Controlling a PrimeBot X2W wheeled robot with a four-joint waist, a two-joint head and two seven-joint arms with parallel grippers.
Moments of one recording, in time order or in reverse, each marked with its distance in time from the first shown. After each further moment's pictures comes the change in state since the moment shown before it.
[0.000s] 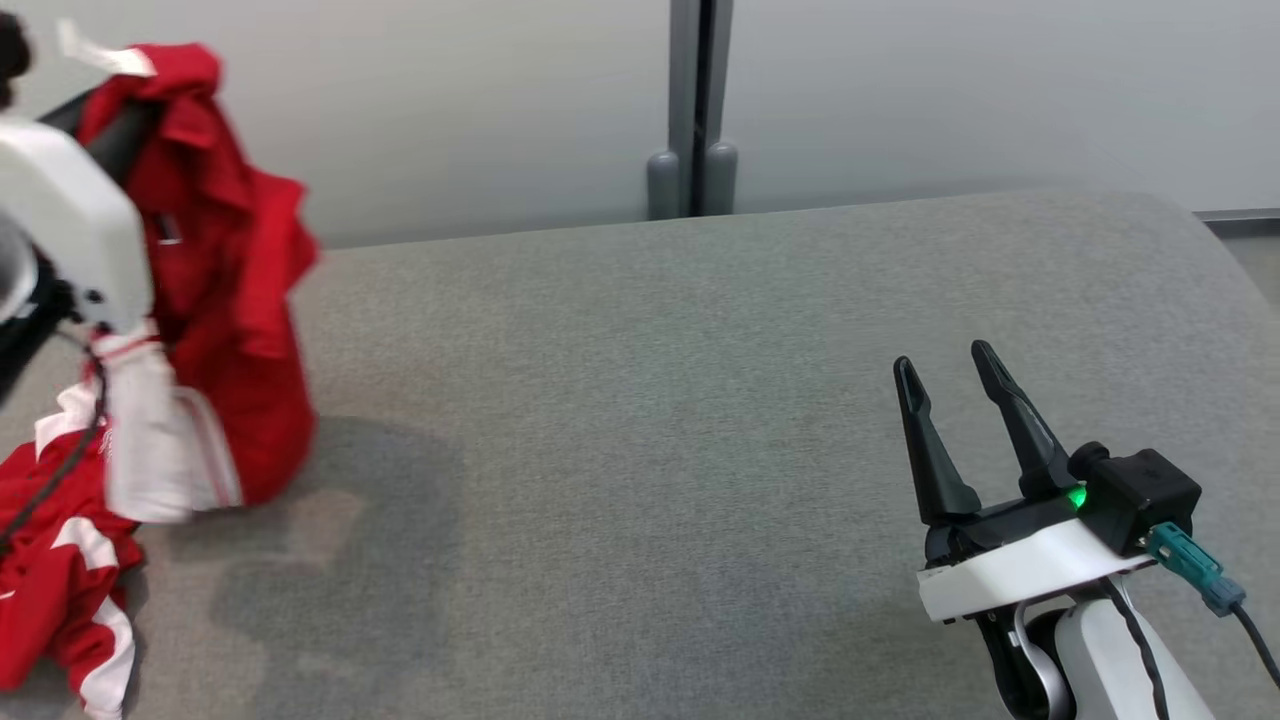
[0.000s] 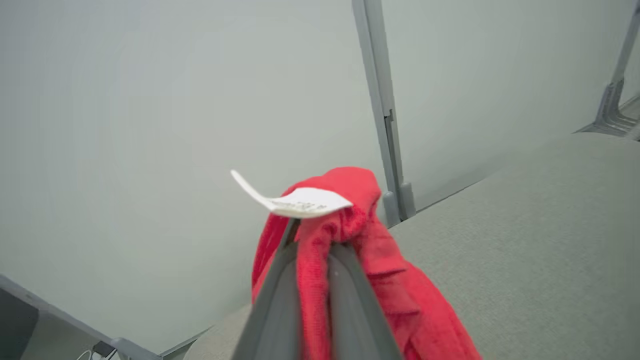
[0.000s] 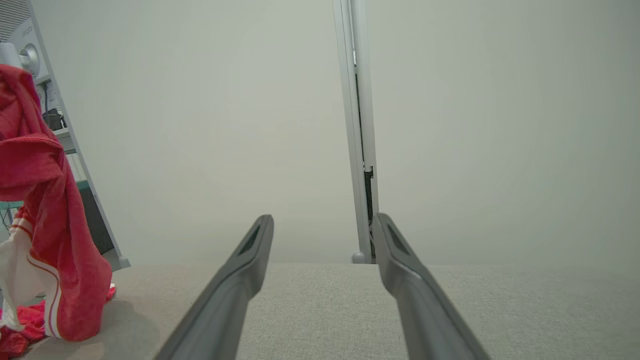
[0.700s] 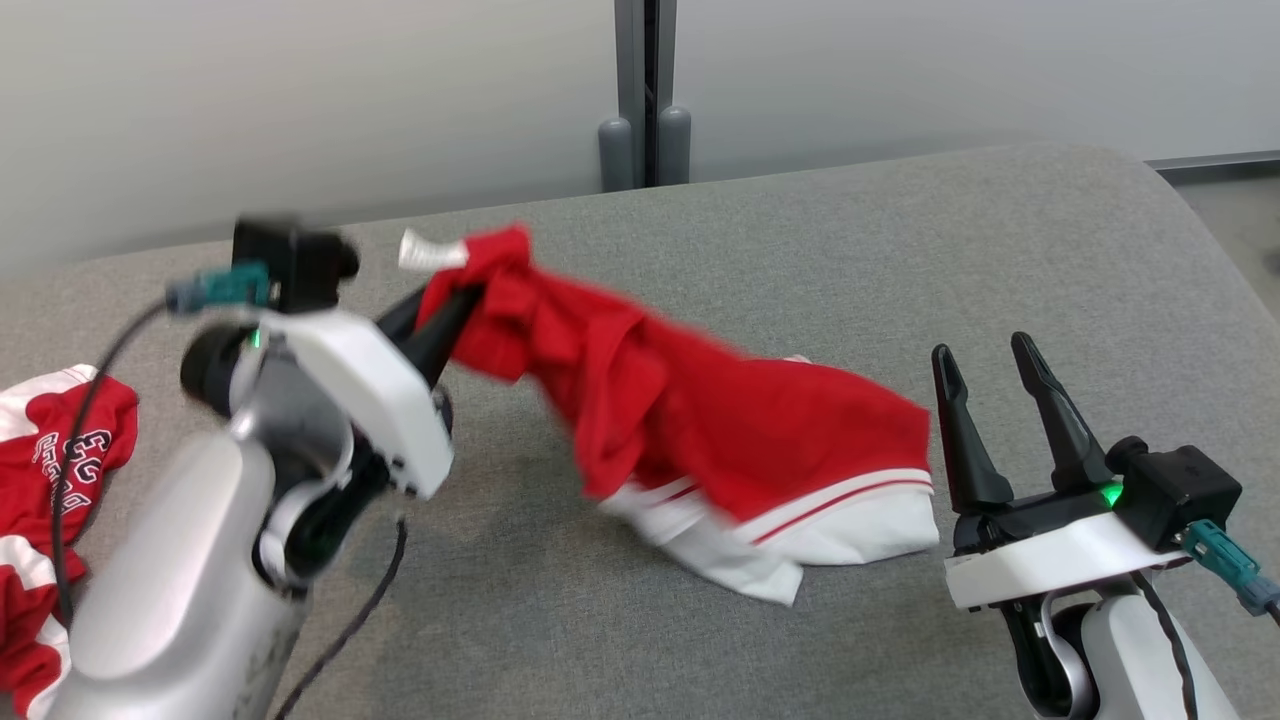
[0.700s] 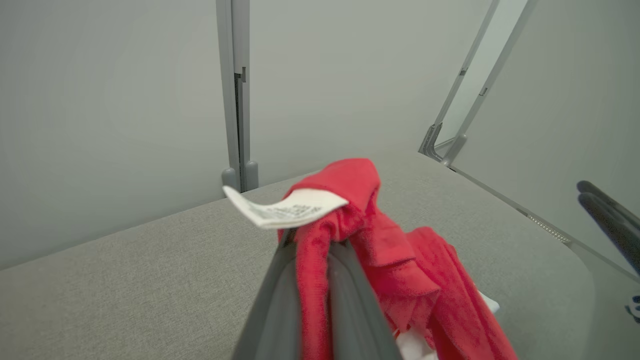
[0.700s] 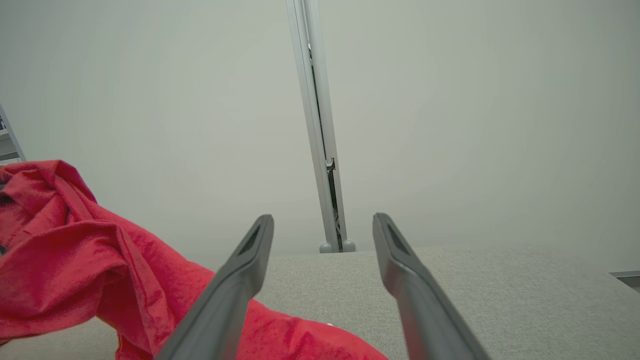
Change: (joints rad) left arm 0.235 -0.316 -0.099 -0.041 -0.148 0.066 -0.158; right arm 0.007 0.000 -0.059 -0.012 0.002 0.000 0.000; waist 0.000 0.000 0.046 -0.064
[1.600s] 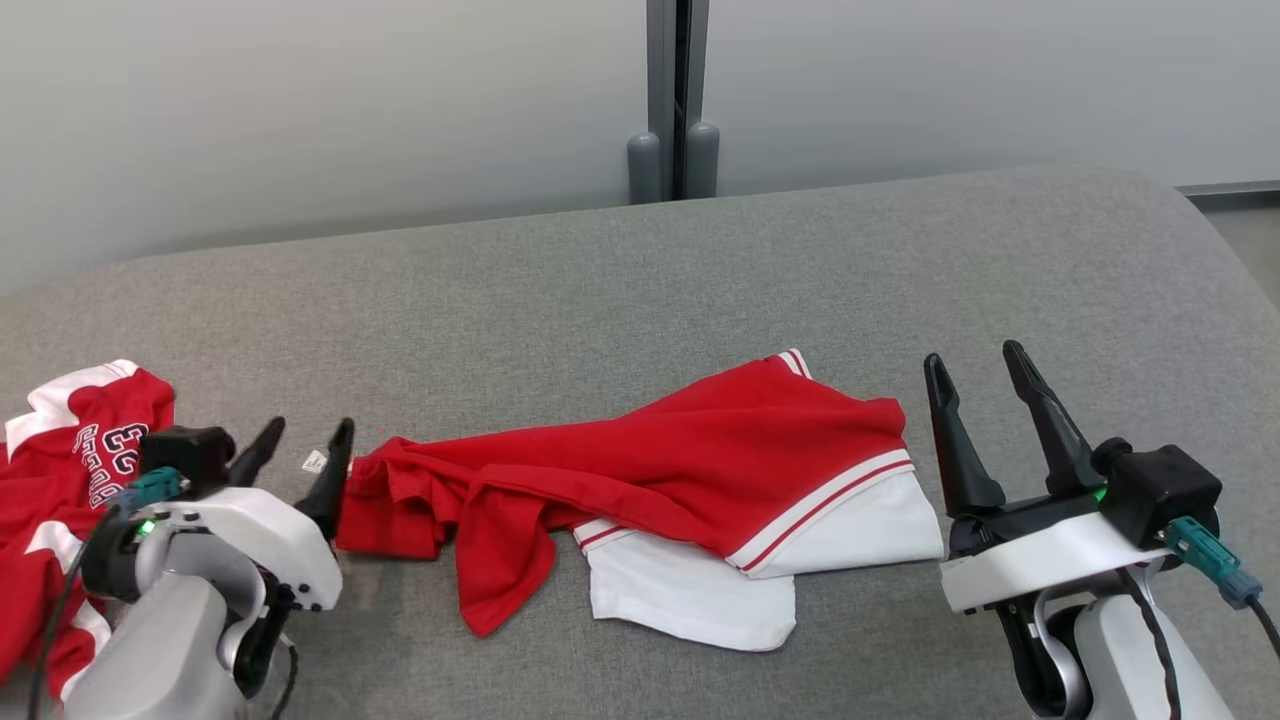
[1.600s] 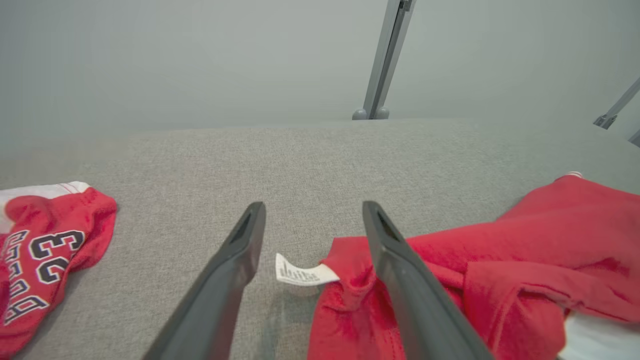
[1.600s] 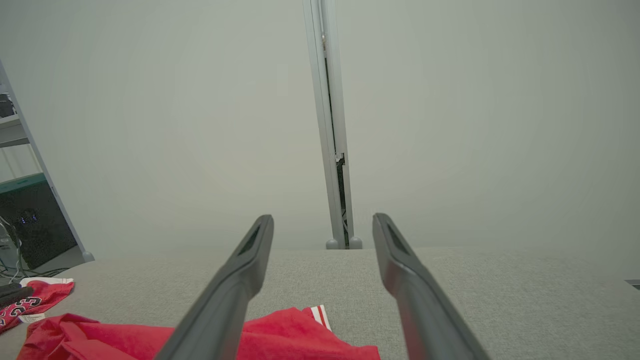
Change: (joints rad) left arm 0.032 -0.016 -0.029 0.699 0.090 -0.049 -0.506; right arm -0.013 0.000 0.005 0.048 -0.028 0.000 0.000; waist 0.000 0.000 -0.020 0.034
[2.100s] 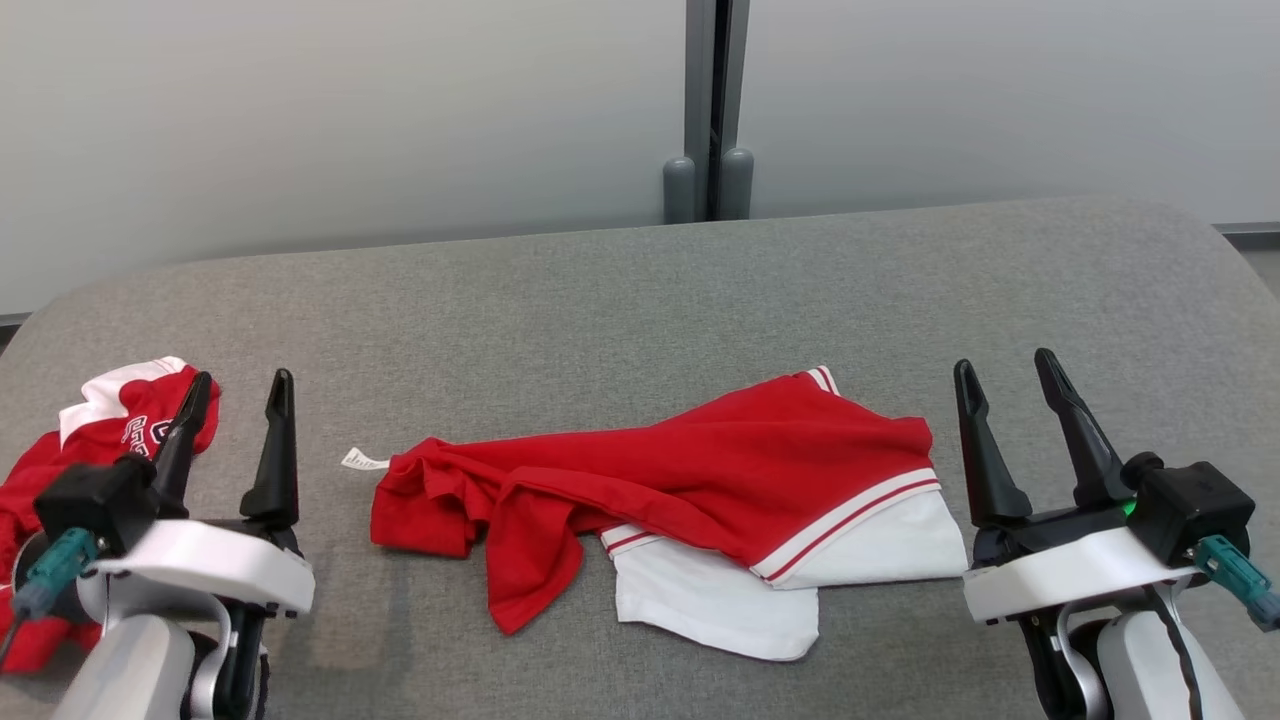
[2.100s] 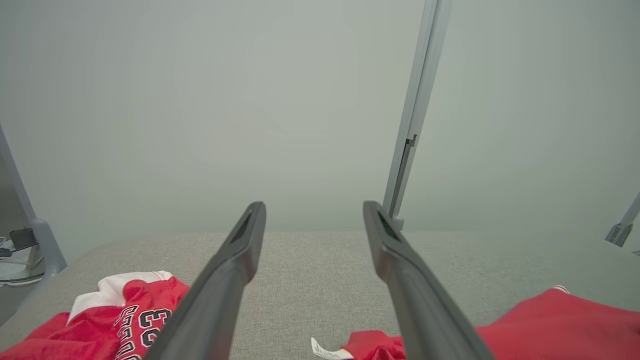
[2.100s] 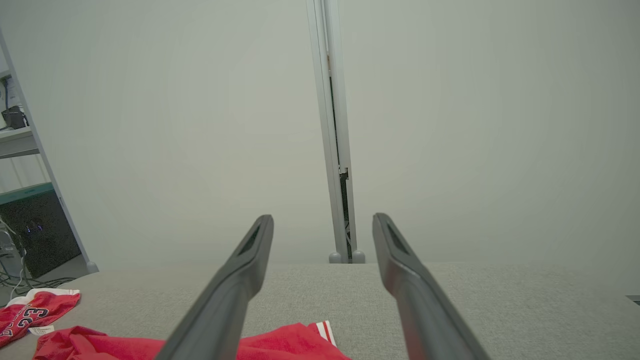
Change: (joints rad) left arm 0.218 0.074 0.167 -0.487 0.029 0.159 -0.091; right arm 0.037 0.000 -0.042 -0.046 -0.002 0.000 0.000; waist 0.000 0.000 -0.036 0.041
